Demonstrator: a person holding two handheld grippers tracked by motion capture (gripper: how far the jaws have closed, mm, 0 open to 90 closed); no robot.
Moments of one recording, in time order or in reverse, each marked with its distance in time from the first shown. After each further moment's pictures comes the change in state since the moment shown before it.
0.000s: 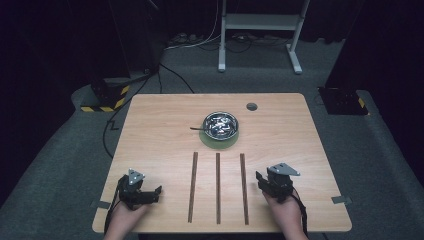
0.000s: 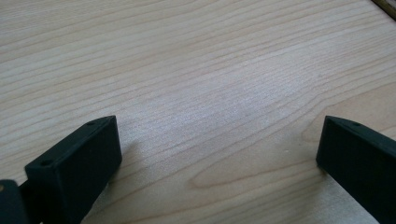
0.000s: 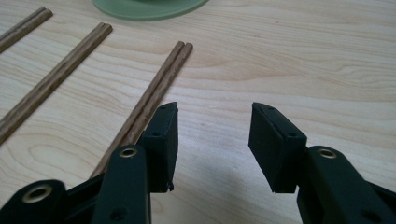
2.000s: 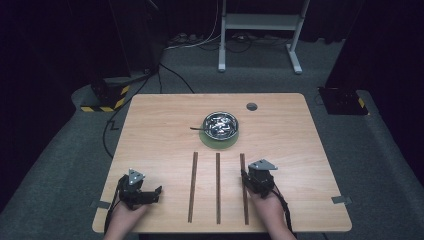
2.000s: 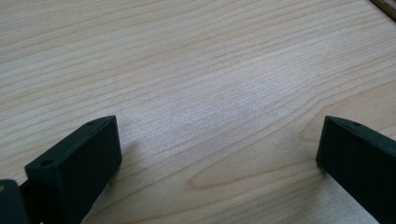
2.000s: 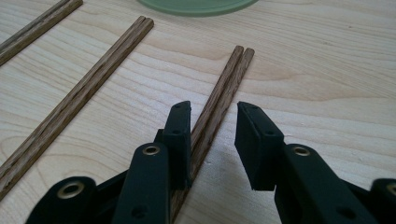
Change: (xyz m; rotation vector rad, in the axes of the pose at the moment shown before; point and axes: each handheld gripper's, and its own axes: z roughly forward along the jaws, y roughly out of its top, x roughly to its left) left arm 0.000 0.000 0.000 -0.001 -0.008 0.005; right arm 0.038 0.011 0.033 0.054 0.041 -0.053
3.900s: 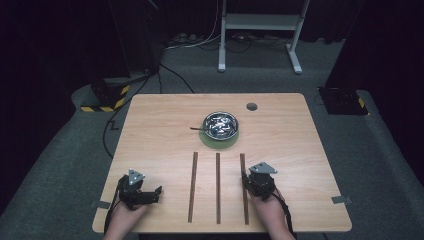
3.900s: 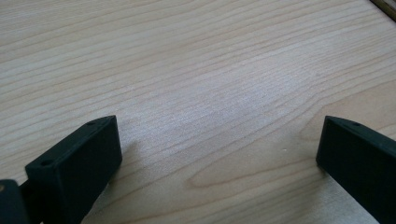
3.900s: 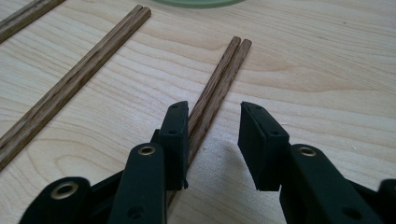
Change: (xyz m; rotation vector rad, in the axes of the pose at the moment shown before) left arm 0.000 0.000 0.000 0.000 0.002 0.000; right arm 0.001 -0.009 -0.001 -0.011 -0.027 -0.024
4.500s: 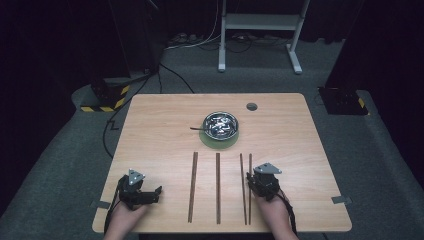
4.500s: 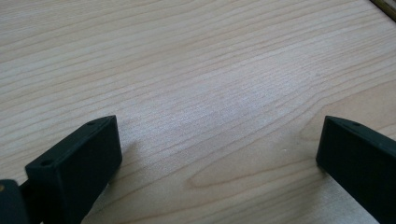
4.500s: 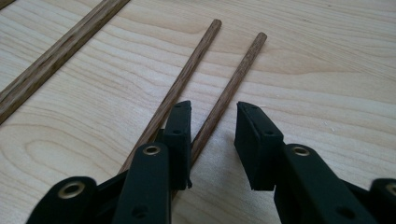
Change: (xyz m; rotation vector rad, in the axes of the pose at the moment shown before) left arm 0.000 0.000 0.000 0.000 0.000 0.000; right arm -0.012 -0.007 -0.002 0.030 -0.009 0.011
